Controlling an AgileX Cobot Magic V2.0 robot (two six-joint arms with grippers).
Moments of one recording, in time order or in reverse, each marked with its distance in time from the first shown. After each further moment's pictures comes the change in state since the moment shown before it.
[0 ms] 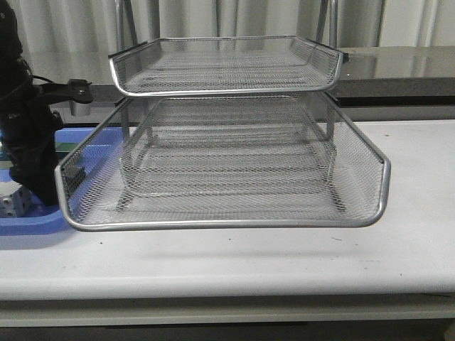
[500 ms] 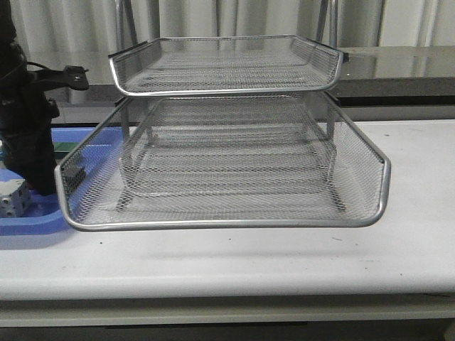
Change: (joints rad) left arm 0.000 -0.046 0.005 0.008 0.026 -0.002; right arm 0.000 0.000 0.000 0.000 0.000 0.000
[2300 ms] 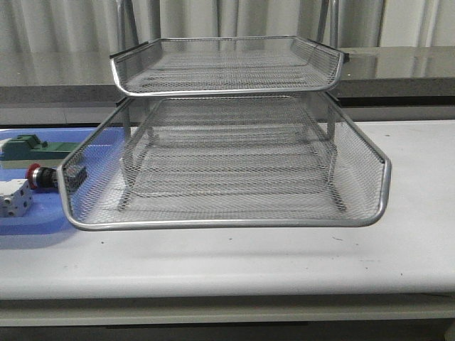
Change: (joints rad) left arm 0.054 -0.633 0.339 0.016 0.008 -0.507; right arm 0.000 0.000 0.000 0.002 -0.002 0.000
